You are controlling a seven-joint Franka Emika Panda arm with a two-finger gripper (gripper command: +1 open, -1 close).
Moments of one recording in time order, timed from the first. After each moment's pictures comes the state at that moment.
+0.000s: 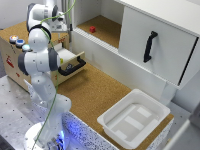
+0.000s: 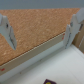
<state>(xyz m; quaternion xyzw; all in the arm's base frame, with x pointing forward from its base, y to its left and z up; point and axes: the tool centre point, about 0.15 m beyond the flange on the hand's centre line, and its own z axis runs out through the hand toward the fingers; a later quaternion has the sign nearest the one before) 0.294 0.367 0.487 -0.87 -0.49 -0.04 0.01</state>
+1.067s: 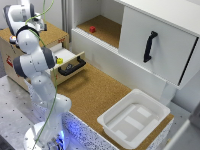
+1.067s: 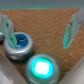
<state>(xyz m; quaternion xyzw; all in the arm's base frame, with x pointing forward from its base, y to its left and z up) 0.166 0.473 0.500 -0.91 -0.41 -0.05 0.01</state>
